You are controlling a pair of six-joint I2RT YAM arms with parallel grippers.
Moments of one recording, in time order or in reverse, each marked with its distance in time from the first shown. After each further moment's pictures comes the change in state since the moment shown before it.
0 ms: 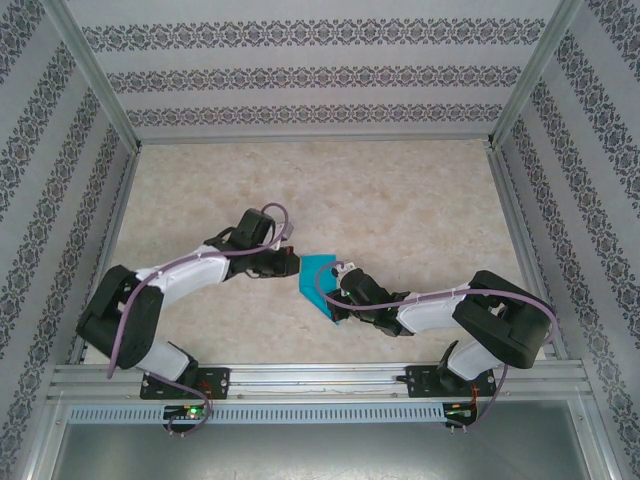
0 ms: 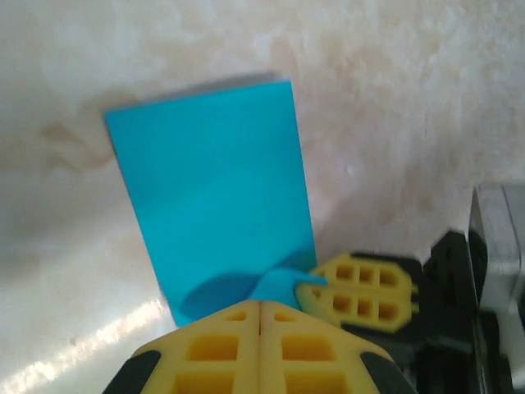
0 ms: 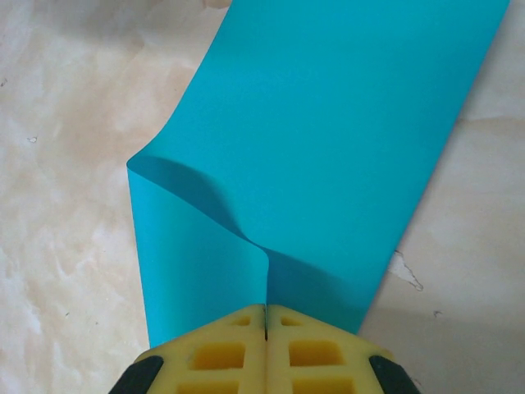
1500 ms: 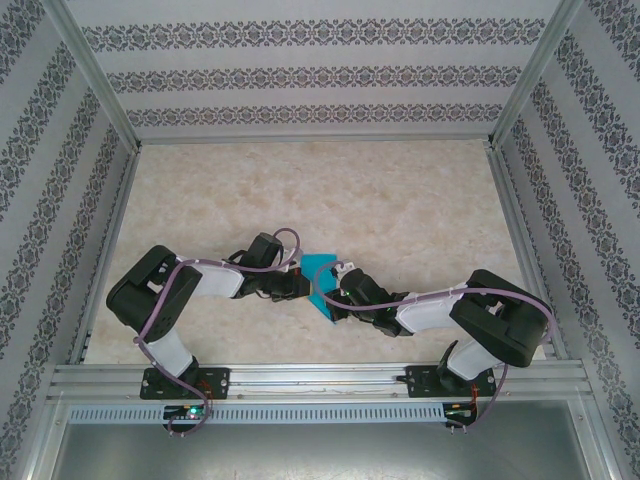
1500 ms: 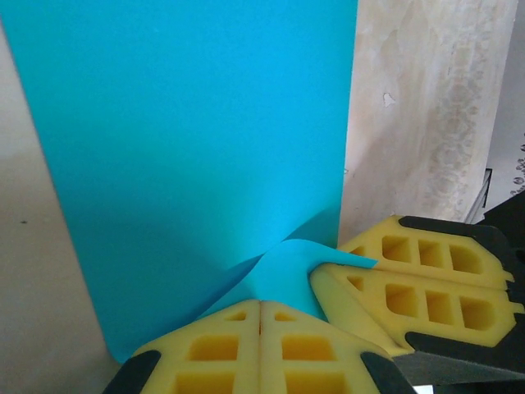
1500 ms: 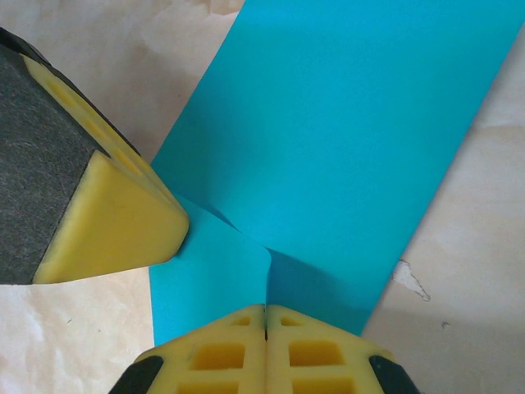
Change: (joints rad) left arm -0.062 0.225 -0.146 0.387 0.151 -0.181; right arm 0.000 0.015 0.000 0.026 0.000 0.000
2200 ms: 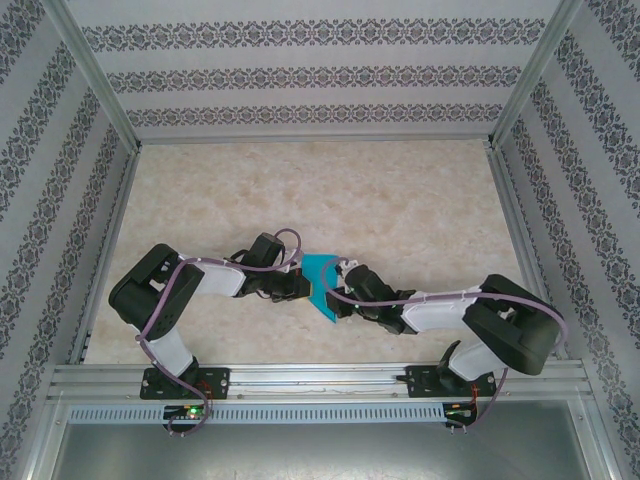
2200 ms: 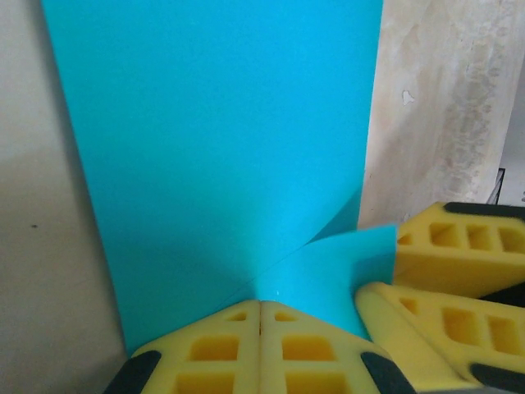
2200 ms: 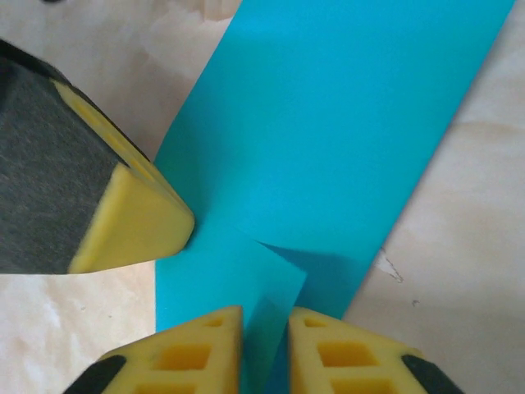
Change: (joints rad) left arm -0.003 0.016 0.016 -0.031 -0.014 0.009; right arm -0.040 -0.085 0.001 -0.088 -0.049 0.009
